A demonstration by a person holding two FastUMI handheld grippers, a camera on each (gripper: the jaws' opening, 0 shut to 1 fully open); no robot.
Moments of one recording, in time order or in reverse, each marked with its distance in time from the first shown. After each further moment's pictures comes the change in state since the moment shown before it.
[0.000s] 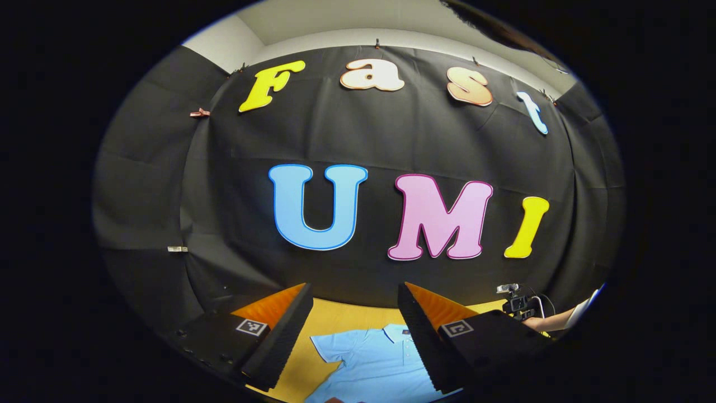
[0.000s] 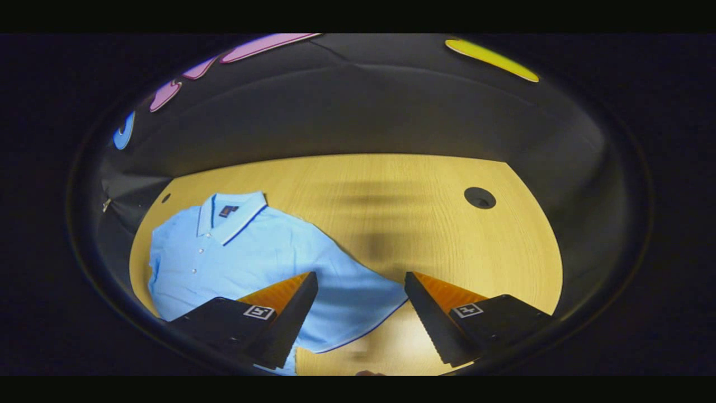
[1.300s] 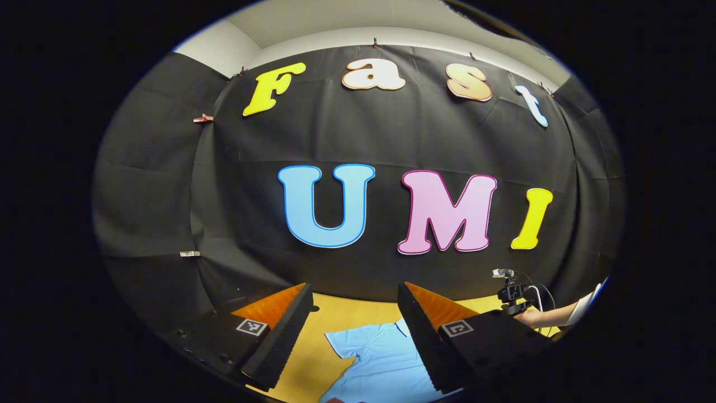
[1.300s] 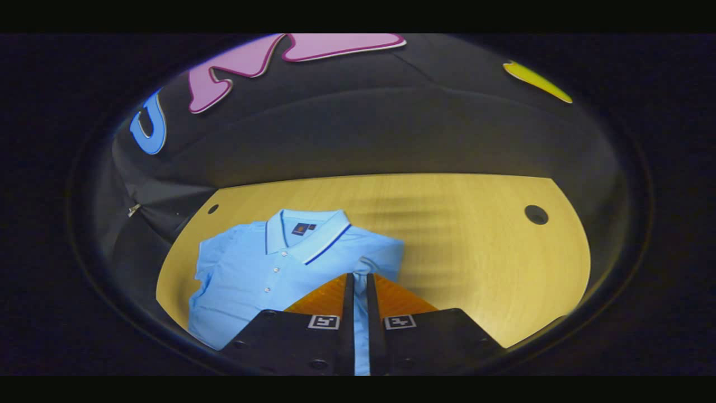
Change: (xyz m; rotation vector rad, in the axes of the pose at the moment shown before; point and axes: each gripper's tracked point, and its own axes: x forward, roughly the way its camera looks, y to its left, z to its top) left arm -0.018 0.015 -0.001 0.053 0.019 0.022; right arm -0.027 0.131 0.033 -0.020 -0.083 0.226
